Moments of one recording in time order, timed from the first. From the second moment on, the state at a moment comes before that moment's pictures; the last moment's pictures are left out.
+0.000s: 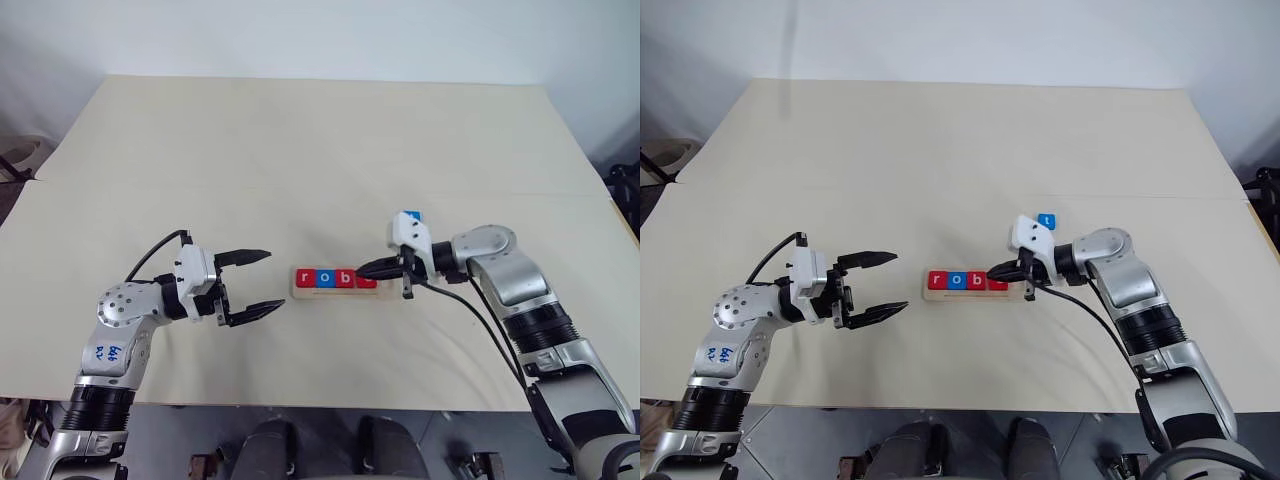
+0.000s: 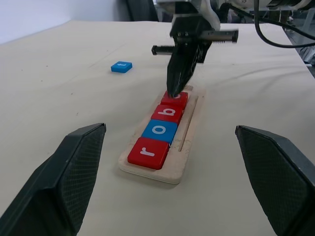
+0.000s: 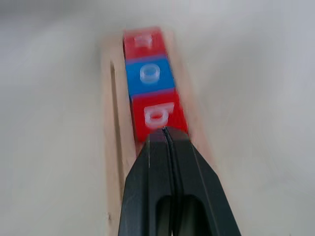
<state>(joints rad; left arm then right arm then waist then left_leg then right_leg) -0.27 0.59 0.06 0.01 -0.44 0.00 -1.09 -0.72 -0.57 0.22 0.23 0.19 0.34 1.28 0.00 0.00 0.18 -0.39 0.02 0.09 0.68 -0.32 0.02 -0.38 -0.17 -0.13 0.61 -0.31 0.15</state>
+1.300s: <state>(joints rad) -0.26 0.57 0.06 0.01 -0.44 0.00 -1.11 -0.33 -0.73 -0.10 -0.03 0.29 0.39 1.11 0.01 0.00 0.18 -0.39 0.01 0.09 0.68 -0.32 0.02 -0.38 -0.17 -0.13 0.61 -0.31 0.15</state>
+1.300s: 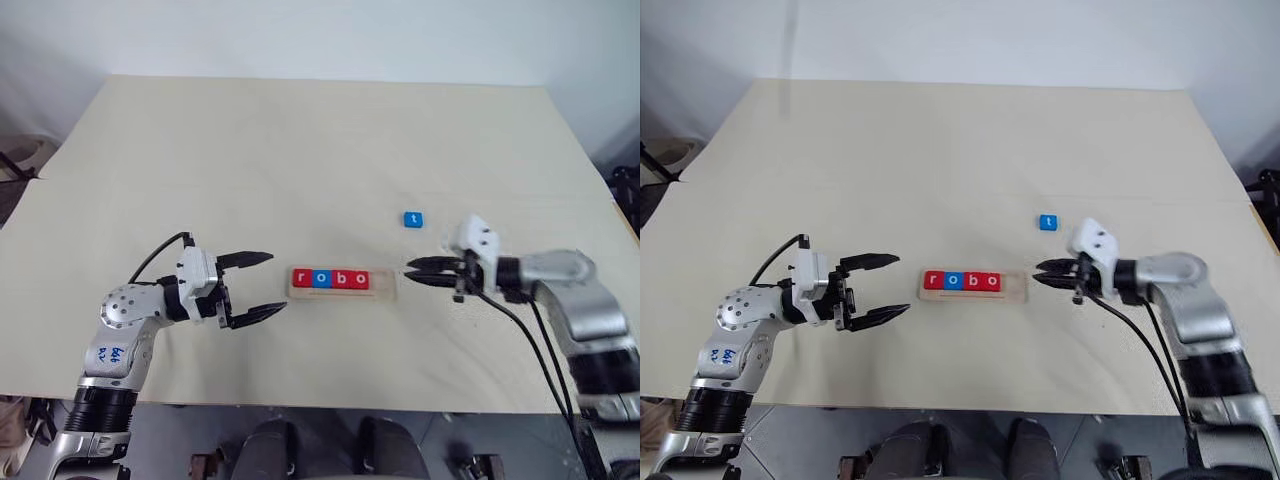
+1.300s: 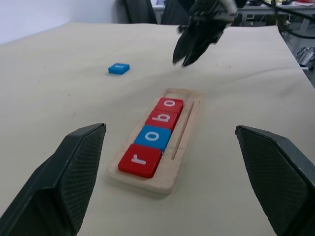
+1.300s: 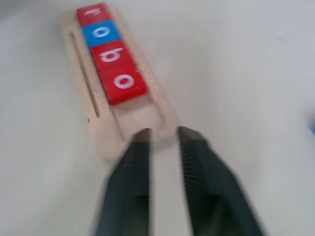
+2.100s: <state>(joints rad) -0.33 0.56 0.06 0.09 -0.45 0.01 -1.13 -0.12 -0.56 -0.32 -0.11 0.37 0.36 0.70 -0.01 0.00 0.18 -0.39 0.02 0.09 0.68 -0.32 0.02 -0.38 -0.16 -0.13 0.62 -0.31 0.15</state>
